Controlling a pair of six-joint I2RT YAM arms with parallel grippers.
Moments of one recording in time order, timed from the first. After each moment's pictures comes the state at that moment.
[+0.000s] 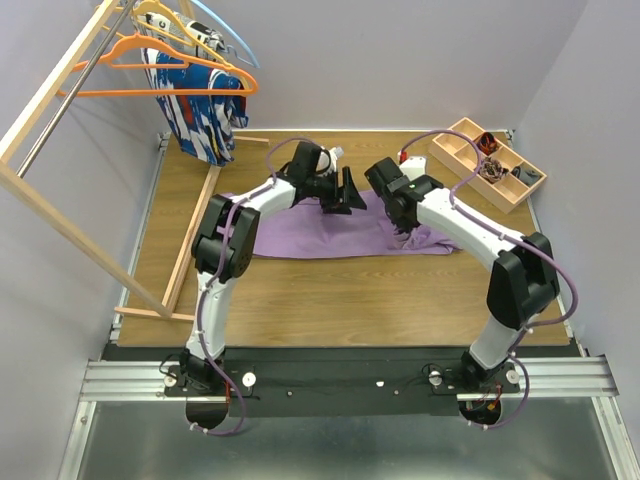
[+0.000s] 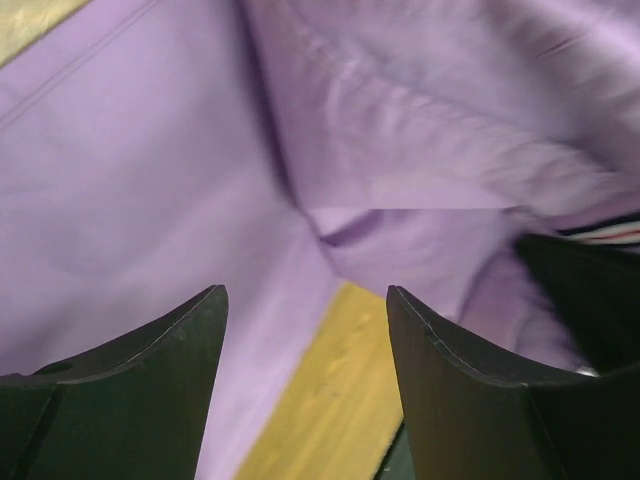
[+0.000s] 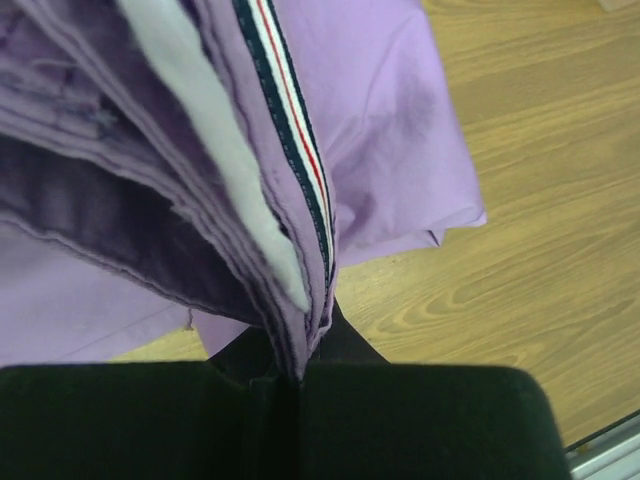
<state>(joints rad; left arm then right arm) -0.45 2.20 1.65 -0.12 0.74 -0.64 0.58 1.72 1.42 -0.88 0.69 0.59</state>
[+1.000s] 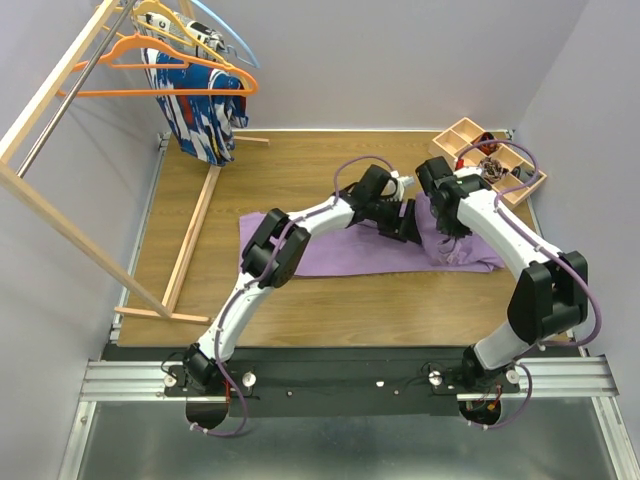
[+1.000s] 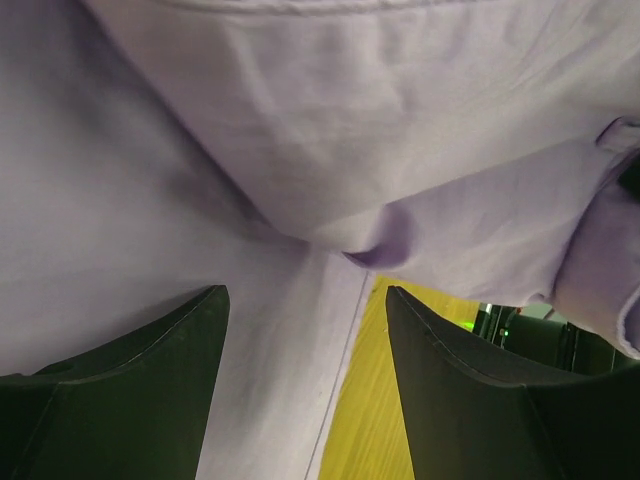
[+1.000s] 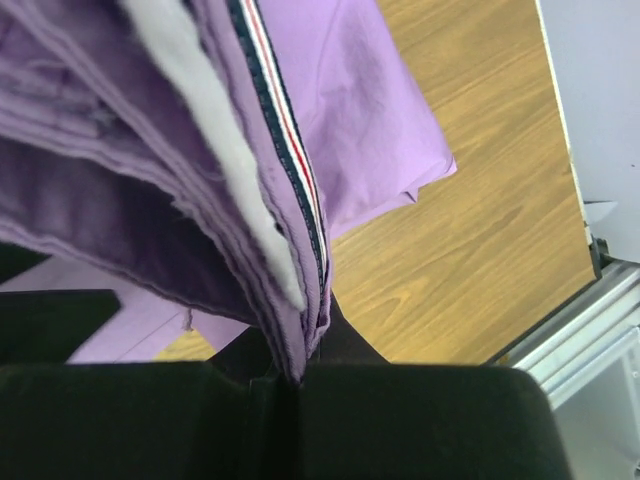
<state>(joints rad) -0.72 2.50 1.98 -0.15 0.75 -0.54 0.34 1.59 1.30 -1.03 0.67 0.62</state>
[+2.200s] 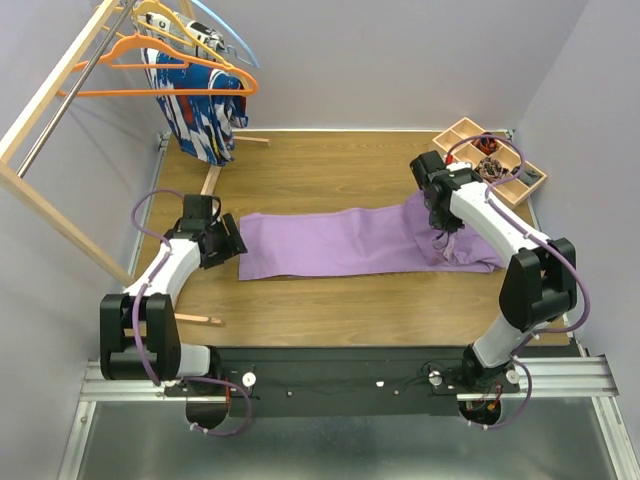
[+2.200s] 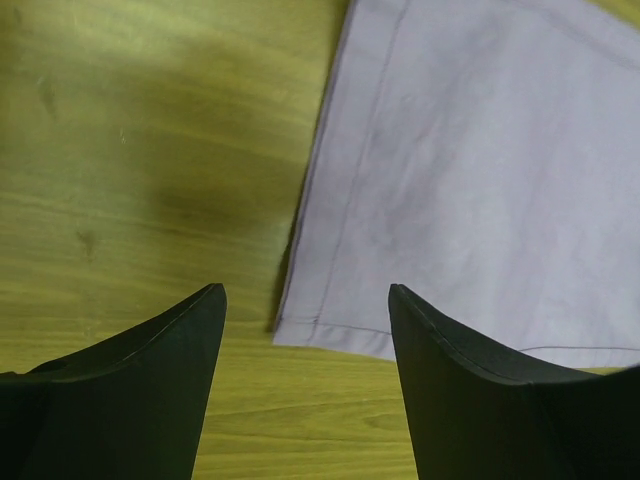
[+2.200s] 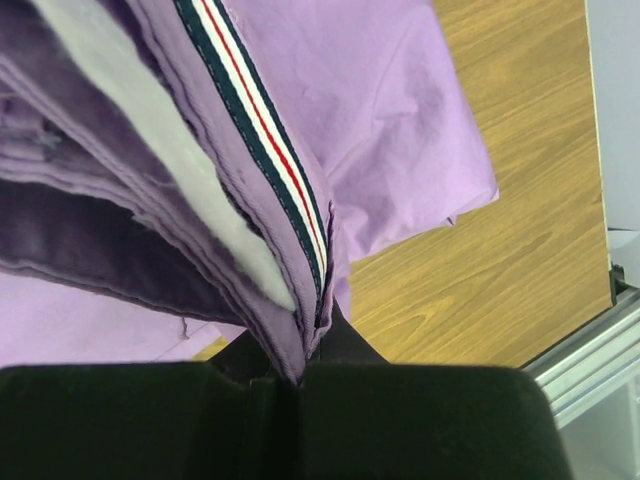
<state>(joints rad) -0.02 1.35 0.81 -0.44 0.12 -0.44 0.33 1.66 1.37 -1.00 0.61 0.56</state>
